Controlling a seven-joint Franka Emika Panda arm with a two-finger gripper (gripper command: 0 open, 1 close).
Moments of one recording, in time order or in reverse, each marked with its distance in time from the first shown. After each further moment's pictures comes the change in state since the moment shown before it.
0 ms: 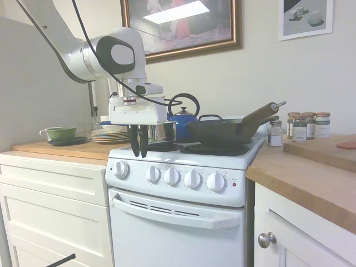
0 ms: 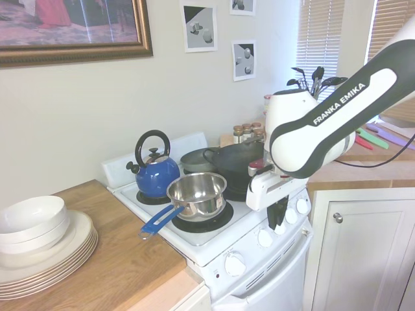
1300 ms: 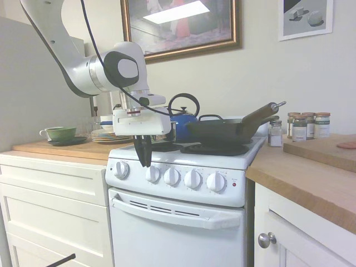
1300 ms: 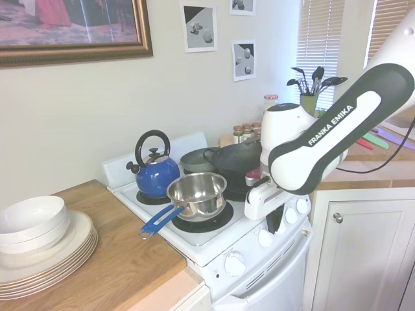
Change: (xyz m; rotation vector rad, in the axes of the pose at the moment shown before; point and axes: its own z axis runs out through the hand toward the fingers) arm 0.004 -0.008 0.031 -0.026 0.043 -0.021
